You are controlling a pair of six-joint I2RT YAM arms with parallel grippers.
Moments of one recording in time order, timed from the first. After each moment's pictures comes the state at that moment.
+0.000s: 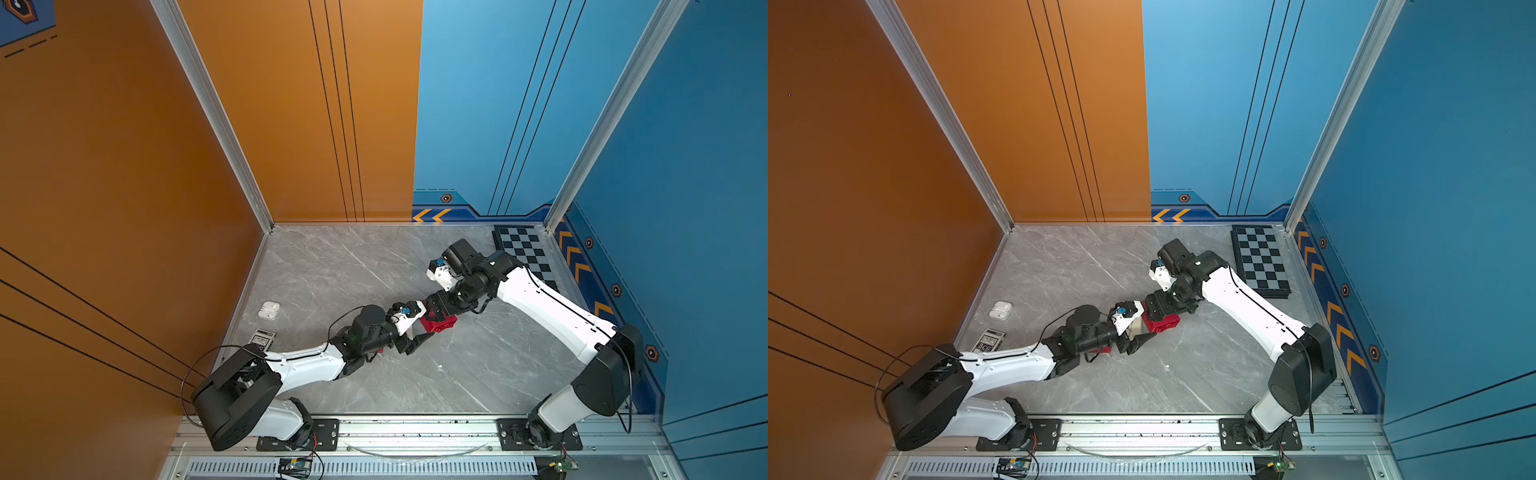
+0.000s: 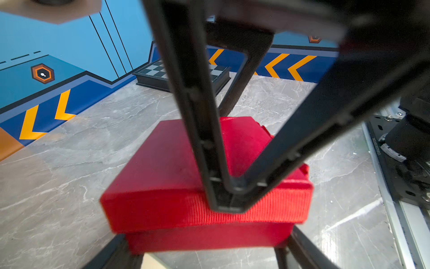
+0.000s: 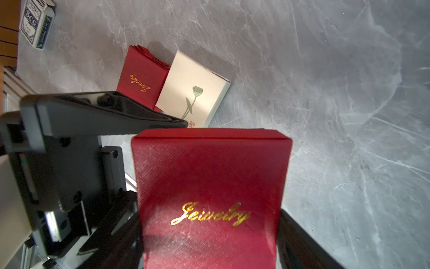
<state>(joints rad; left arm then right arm) -0.81 1.37 0.50 0.60 0.27 0.14 0.63 1.58 1.48 -1.13 -0.30 0.20</state>
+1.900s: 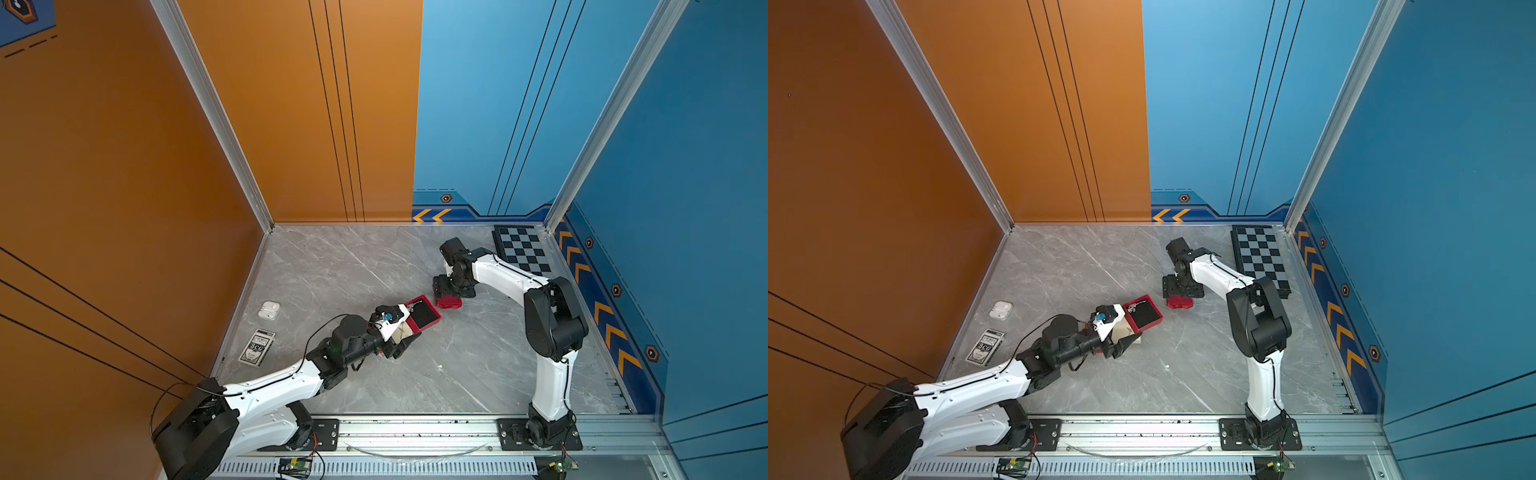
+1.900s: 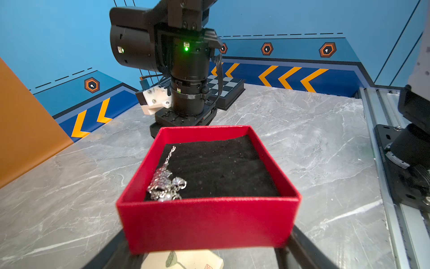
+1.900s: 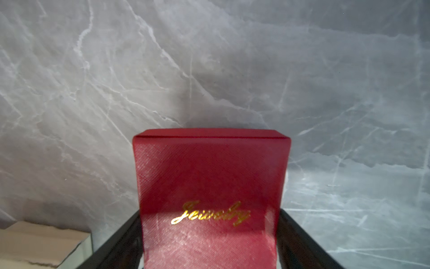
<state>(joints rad) -0.80 1.10 0.38 0.51 0.17 0.13 0.45 2.00 1.50 -0.80 -0.01 0.40</state>
